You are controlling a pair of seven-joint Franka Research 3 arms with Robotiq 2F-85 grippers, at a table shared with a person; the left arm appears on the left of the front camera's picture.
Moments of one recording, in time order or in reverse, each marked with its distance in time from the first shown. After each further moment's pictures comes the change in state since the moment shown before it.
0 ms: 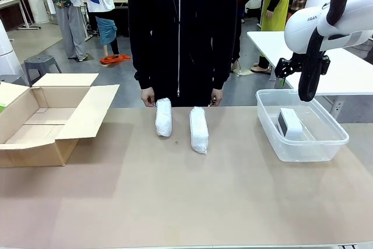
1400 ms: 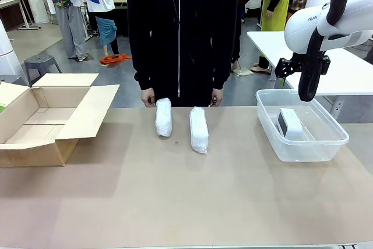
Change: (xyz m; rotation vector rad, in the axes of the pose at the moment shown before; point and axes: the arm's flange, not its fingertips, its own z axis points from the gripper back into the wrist) left arm 0.000 0.000 0.000 0.000 0.000 0.000; right arm 0.000 0.000 0.000 0.000 0.000 -0.001
